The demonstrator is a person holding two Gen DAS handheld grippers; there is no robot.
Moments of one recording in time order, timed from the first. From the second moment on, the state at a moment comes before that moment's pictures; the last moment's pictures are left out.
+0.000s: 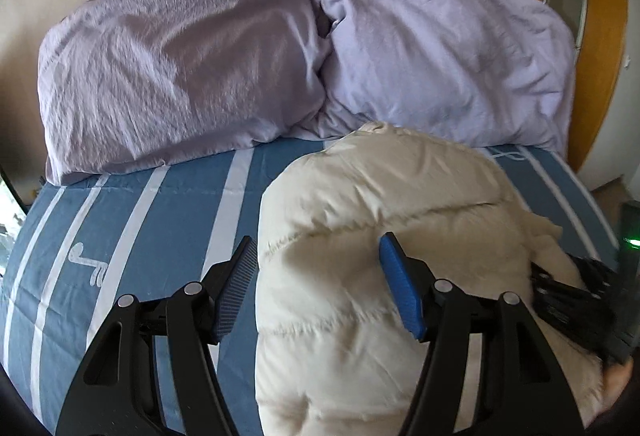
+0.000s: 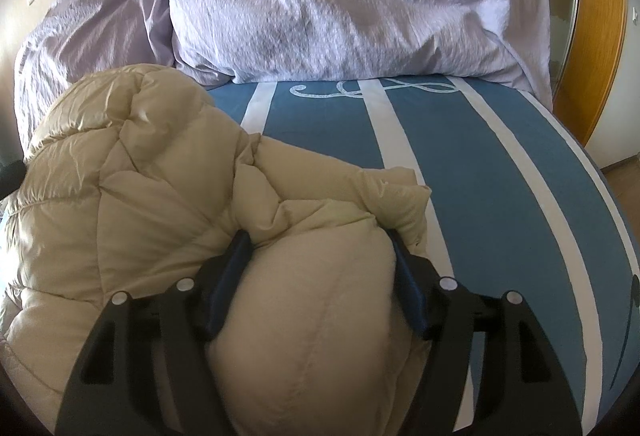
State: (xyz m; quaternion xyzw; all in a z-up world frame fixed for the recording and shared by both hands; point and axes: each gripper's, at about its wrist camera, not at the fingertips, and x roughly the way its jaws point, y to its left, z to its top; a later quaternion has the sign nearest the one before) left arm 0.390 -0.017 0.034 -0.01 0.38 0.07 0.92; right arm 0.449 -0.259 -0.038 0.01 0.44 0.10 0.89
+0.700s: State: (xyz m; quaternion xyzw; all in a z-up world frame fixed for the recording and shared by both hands) left arm 0.413 -0.014 -0.020 -0.03 0.41 0.08 0.91; right arm 0.448 -0.257 -0.038 0.01 0.44 0.10 0.89
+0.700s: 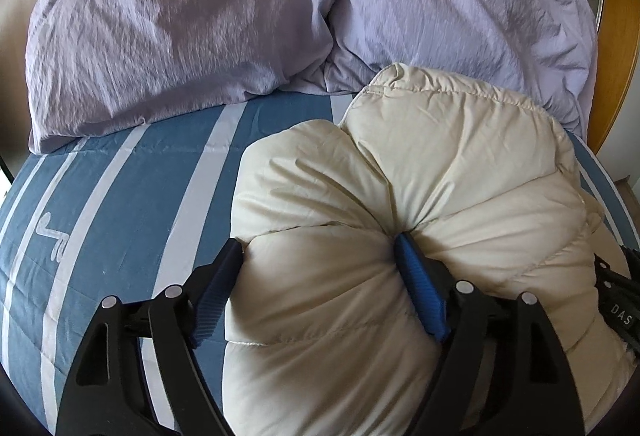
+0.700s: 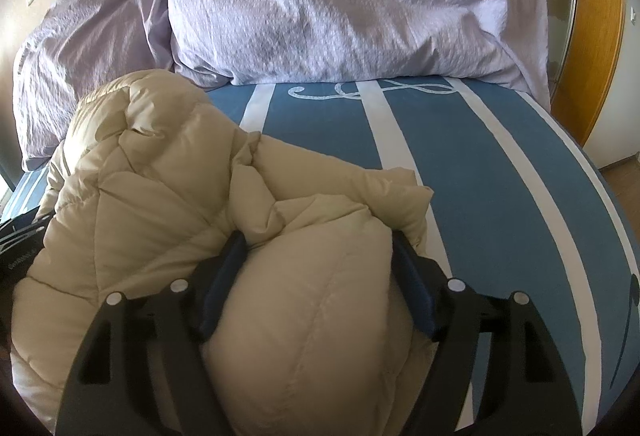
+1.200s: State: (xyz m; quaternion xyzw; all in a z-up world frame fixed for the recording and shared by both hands) left arm 0.416 -0.018 -0.022 -0.02 0.42 0.08 0.90; right arm 0.448 -0.258 -0.039 0.01 0.44 0.10 0.89
